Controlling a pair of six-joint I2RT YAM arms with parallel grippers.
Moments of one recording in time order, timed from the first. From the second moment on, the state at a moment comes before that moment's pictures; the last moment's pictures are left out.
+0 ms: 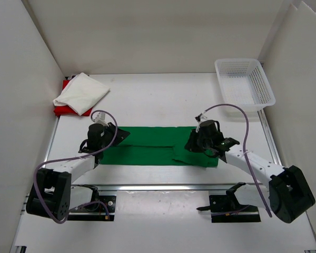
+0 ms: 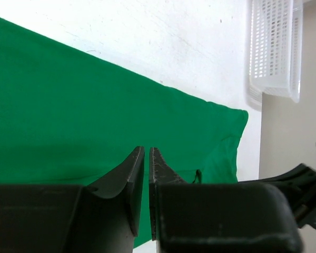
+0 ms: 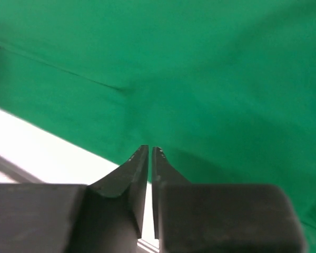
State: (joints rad) left arm -0.20 1.19 0.35 0.40 0.27 -0.87; right arm 0.56 1.19 0.63 -0.21 -0.15 0.53
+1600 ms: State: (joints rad) left arm -0.35 1.13 0.51 0.03 0.39 -0.63; right arm 0.36 2.24 2.01 -0.52 -0.35 0.33
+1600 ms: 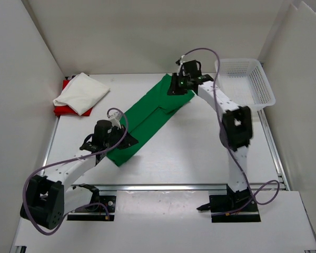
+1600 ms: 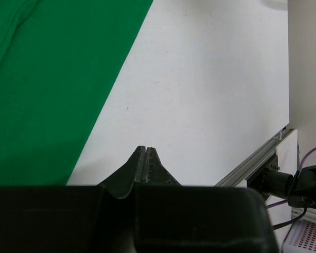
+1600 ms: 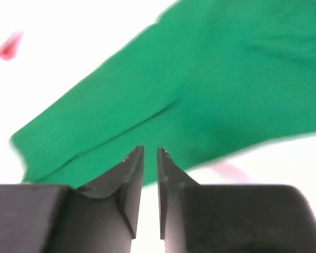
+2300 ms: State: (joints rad) left arm -0.24 0.94 0.52 -0.05 0.40 -0.59; right arm 0.80 1.86 1.02 0.17 -0.15 0.67
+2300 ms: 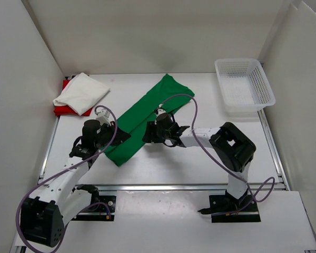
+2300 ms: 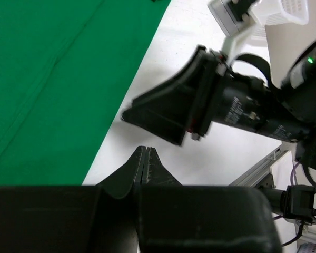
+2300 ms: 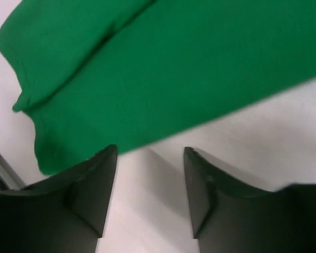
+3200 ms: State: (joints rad) left arm -0.54 1.08 0.40 -0.07 0.27 -0.53; right arm 0.28 1.33 0.51 -0.03 -0.37 0.50
